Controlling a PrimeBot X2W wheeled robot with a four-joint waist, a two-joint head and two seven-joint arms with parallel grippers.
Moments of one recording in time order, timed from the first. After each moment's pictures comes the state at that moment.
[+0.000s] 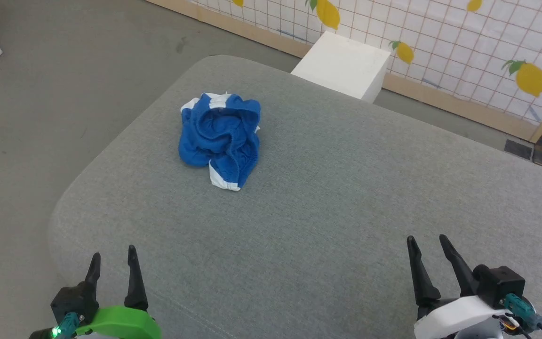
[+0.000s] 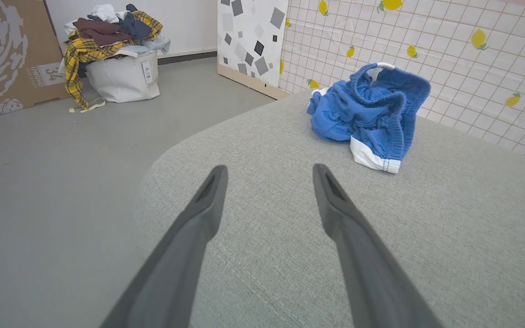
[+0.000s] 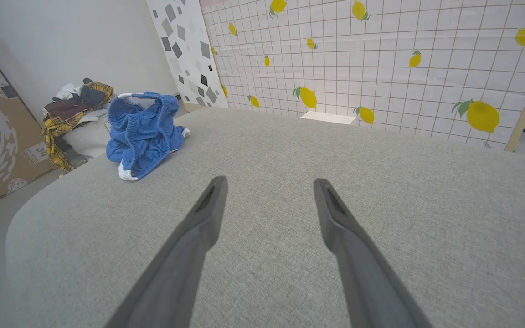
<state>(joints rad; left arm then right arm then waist) 0.04 0.06 0.09 0.20 -0.18 0.00 -0.25 0.01 -0.05 0.04 0.27 0.21 0.13 -0.25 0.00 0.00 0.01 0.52</state>
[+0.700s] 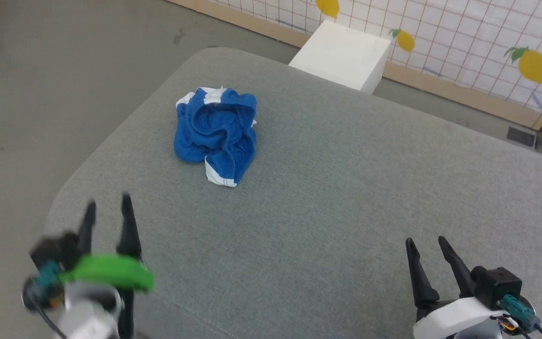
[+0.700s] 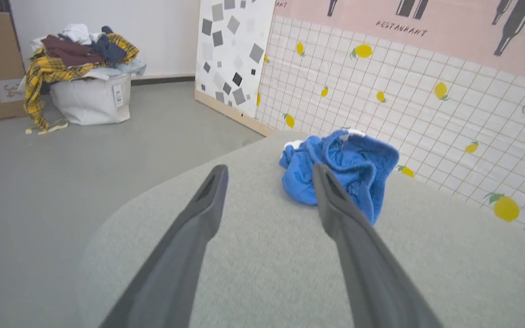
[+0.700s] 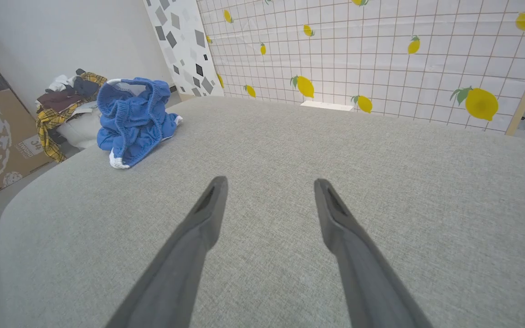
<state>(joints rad) -0.12 0.07 0.10 0.24 -0.26 -0.07 -0.24 0.01 -0.05 0.04 0.27 0.20 0.13 -0.26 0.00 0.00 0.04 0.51</state>
